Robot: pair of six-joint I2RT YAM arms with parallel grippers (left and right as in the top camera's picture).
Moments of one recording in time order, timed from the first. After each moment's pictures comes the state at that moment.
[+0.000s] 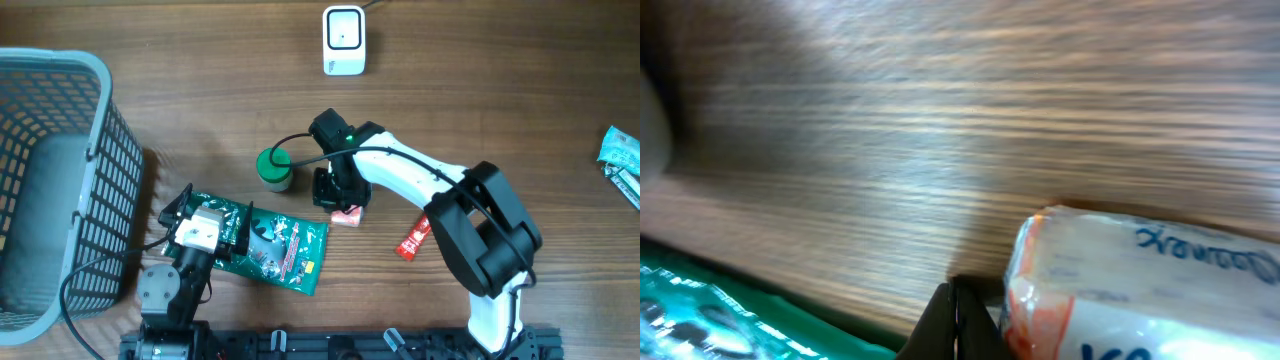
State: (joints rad) left arm -0.05 0.08 0.01 -0.06 0.21 0.16; right arm 0.65 2.04 1.33 -0.81 -0.30 0.71
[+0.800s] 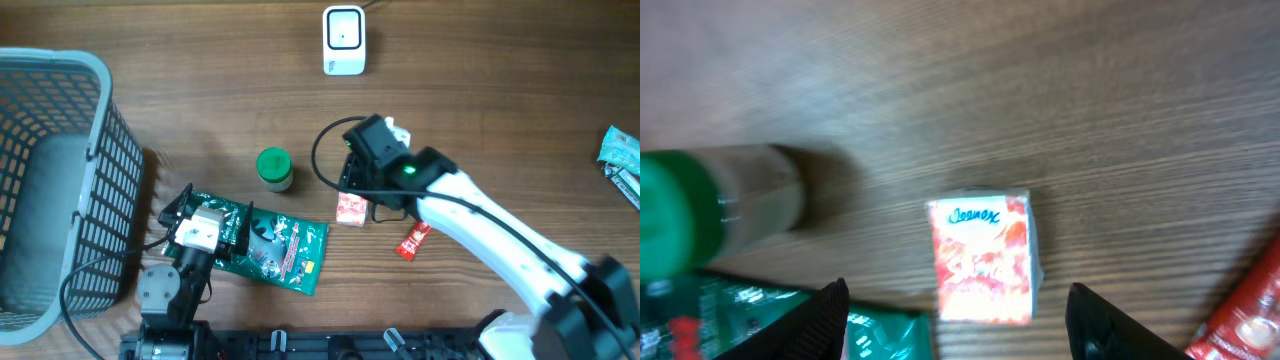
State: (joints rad) left arm -0.05 0.08 0.01 -0.06 0.21 0.16; right arm 0.65 1.57 1.11 -0.75 0.04 0.91
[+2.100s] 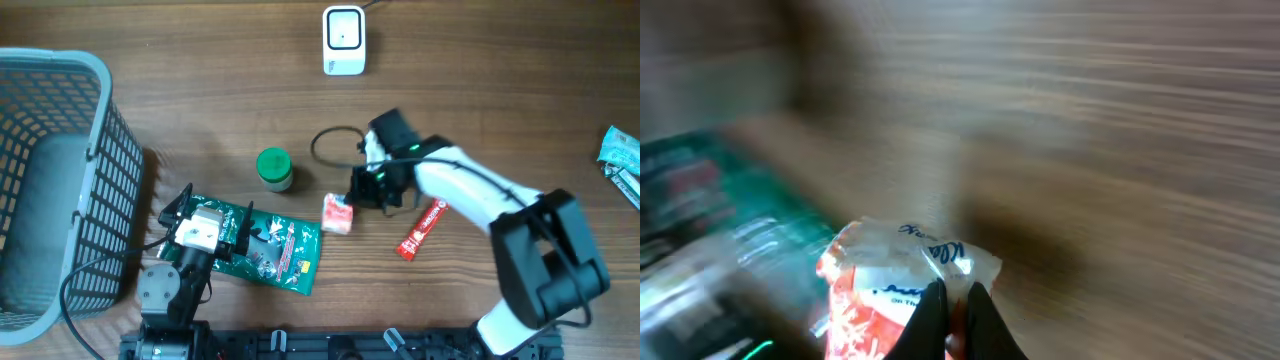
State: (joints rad) left arm -0.05 0.08 0.01 -0.06 0.21 0.16; right arm 0.40 1.80 1.02 -0.57 -0.65 0.46
